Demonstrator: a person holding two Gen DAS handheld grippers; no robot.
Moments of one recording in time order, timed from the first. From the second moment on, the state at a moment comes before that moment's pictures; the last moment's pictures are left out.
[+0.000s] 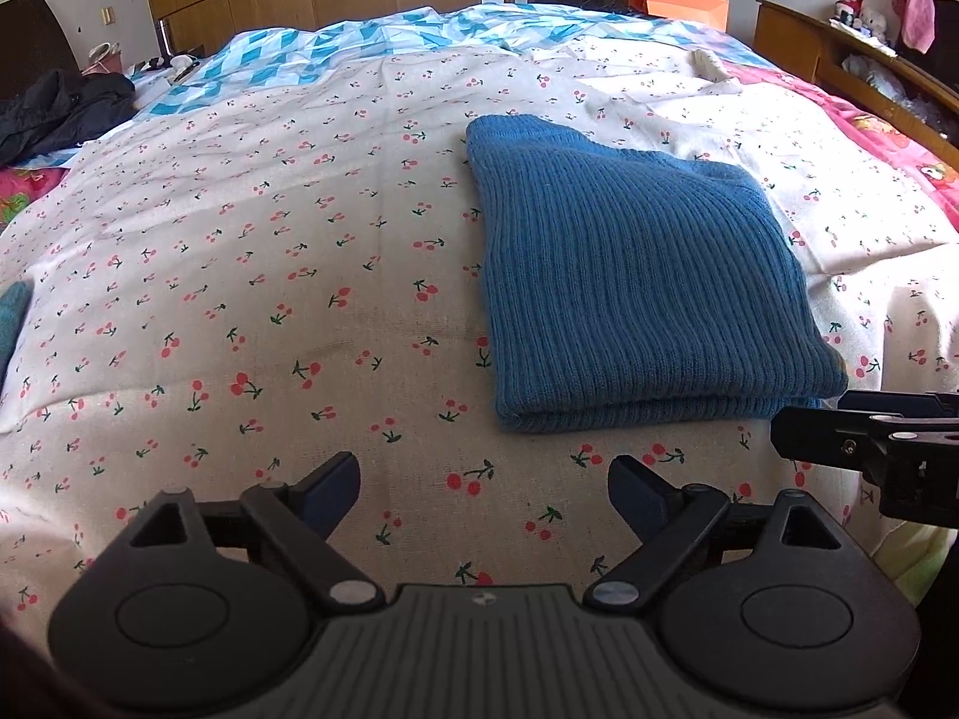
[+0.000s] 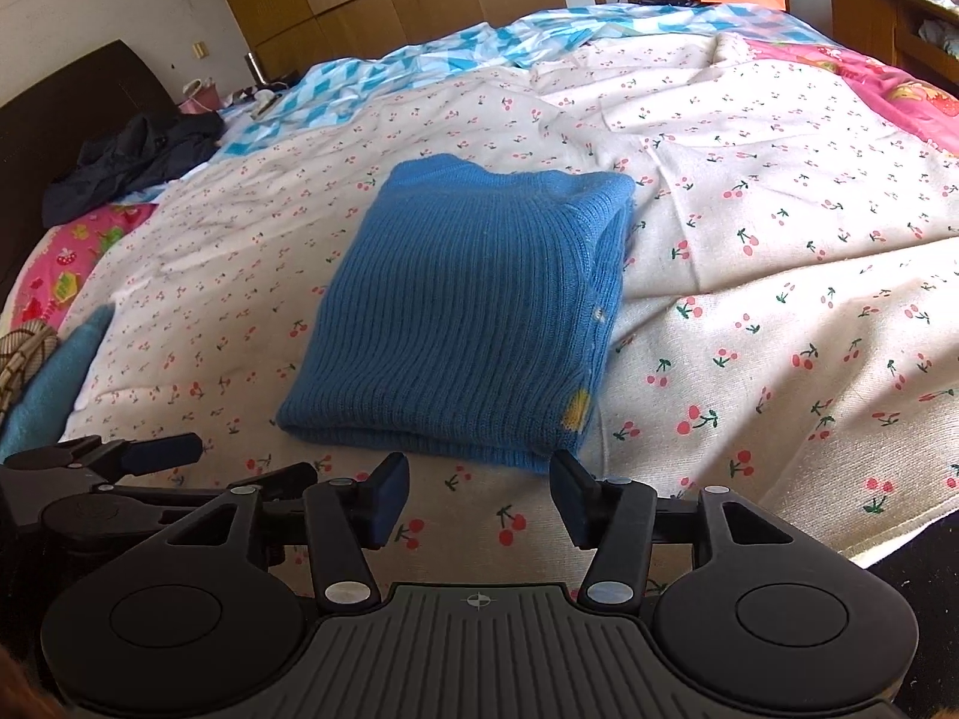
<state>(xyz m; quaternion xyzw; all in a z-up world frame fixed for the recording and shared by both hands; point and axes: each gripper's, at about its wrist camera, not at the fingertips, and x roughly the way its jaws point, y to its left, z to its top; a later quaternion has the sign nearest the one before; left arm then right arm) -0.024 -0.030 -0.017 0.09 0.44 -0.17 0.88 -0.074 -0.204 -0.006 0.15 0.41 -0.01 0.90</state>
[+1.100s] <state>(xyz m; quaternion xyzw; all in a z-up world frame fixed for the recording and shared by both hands) -0.030 -0.023 -0.009 0.06 0.44 -0.17 0.88 -0.076 -0.195 -0.012 0.12 0.42 -0.02 0.90</state>
